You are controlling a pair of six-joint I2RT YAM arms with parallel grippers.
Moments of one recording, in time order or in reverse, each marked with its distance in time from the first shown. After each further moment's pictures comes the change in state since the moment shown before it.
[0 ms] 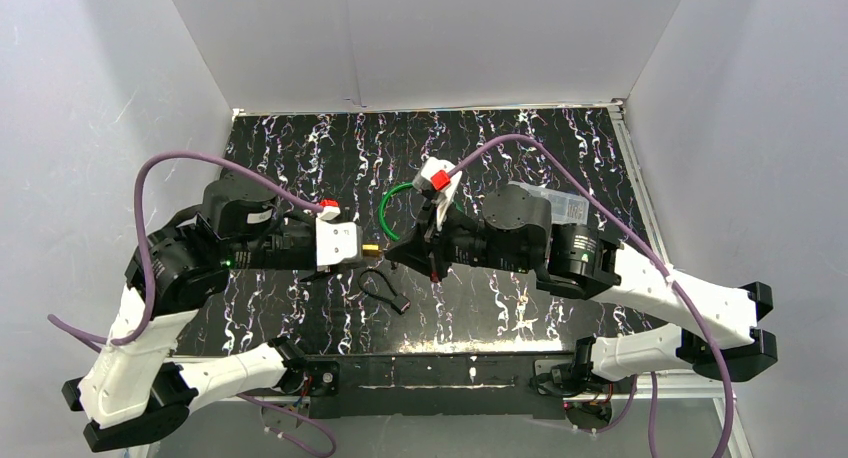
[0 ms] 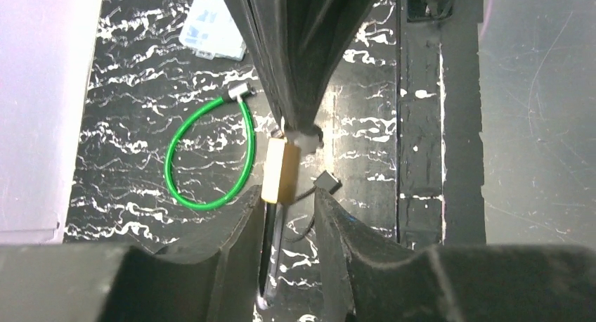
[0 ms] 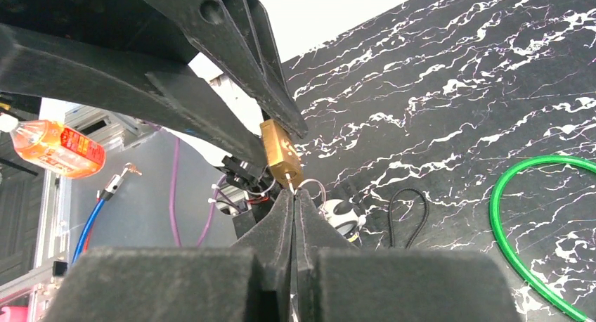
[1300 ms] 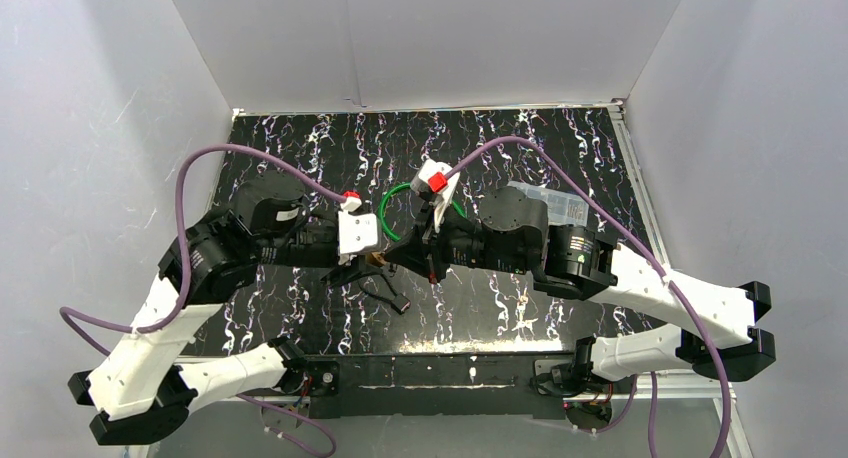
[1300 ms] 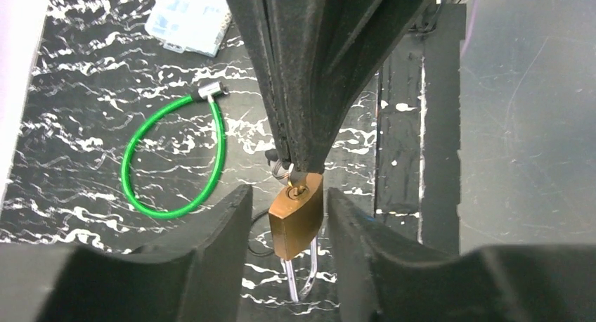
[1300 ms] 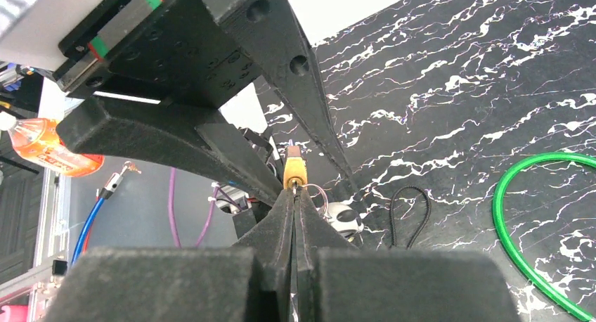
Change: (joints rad) left arm 0.000 -0.007 -0.156 0.135 0.040 -0.109; right arm 0.001 0.001 -0.023 0.016 -0.001 0.010
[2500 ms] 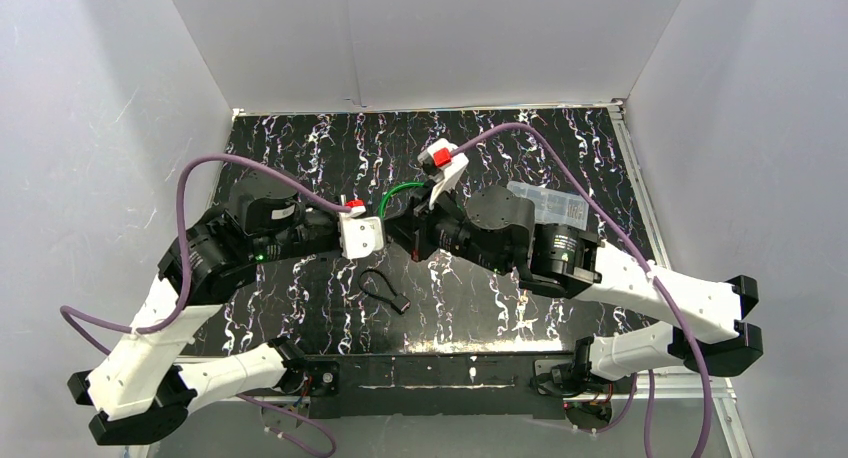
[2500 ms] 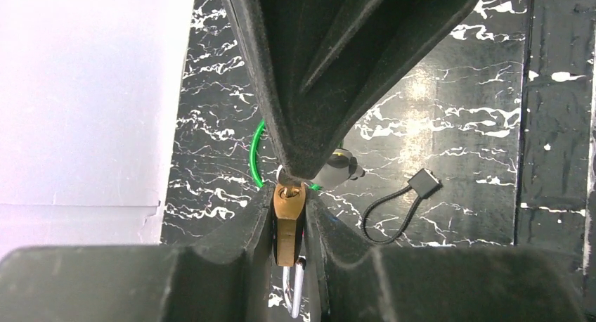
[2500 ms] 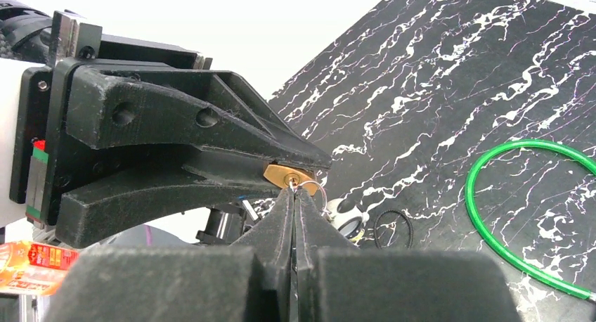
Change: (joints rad) left arm -0.002 -0.004 -0.002 0.104 -0.214 0.253; right arm 0.019 0.056 0.023 0.077 0.281 0.129
